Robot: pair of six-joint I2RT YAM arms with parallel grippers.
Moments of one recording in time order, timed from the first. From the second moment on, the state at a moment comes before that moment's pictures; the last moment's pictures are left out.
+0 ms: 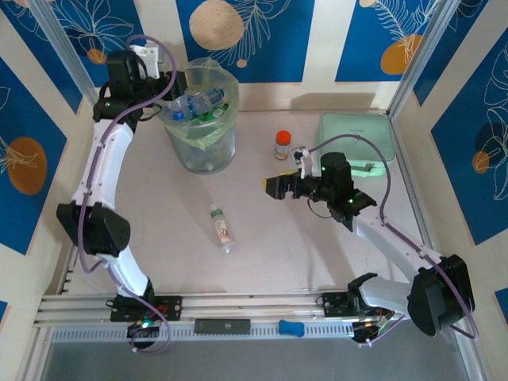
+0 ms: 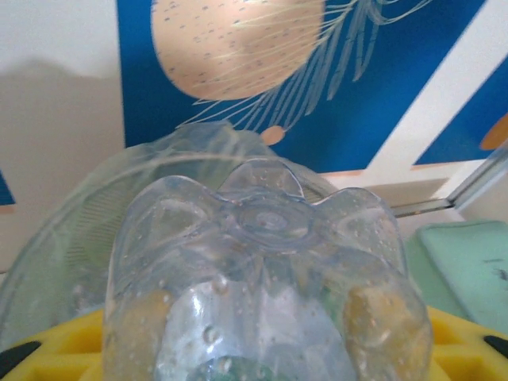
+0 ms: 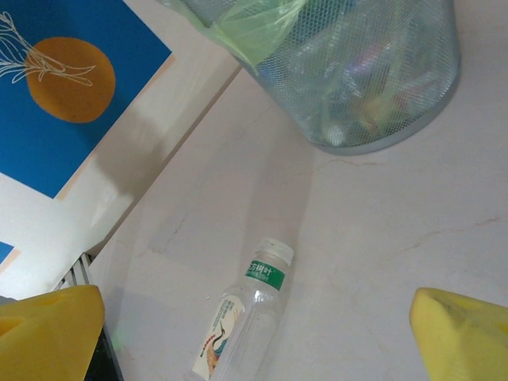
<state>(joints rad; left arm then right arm) -0.09 1.81 2.03 -0.58 0.32 -0.15 0.44 1.14 0.77 -0.02 -0.56 0.43</state>
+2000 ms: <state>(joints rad) -0.14 0.92 0.69 -0.20 0.19 -0.54 0.78 1.62 1.05 -0.23 -0.24 0.57</state>
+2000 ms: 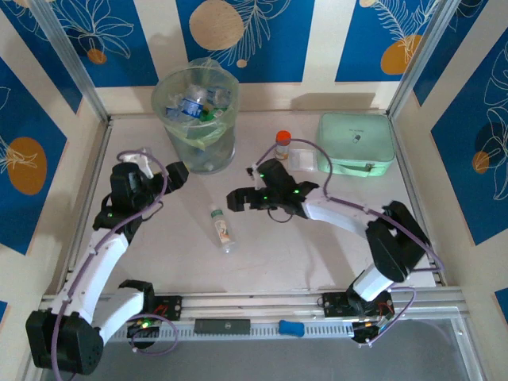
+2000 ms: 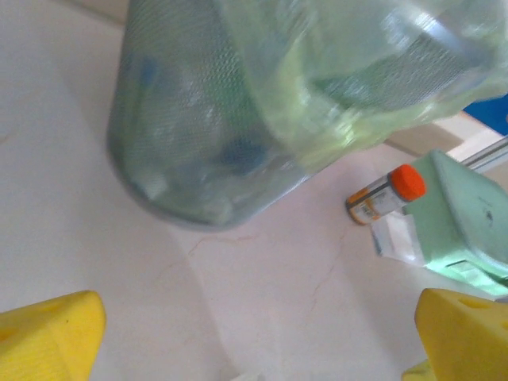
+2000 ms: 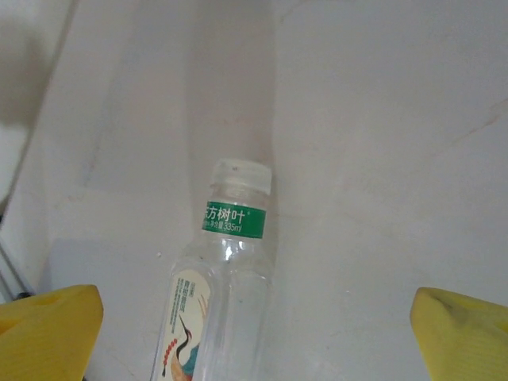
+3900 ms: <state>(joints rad) -0.36 1.00 0.38 0.11 0.21 -0.82 0.73 1.72 1.16 -0.37 -0.14 0.77</state>
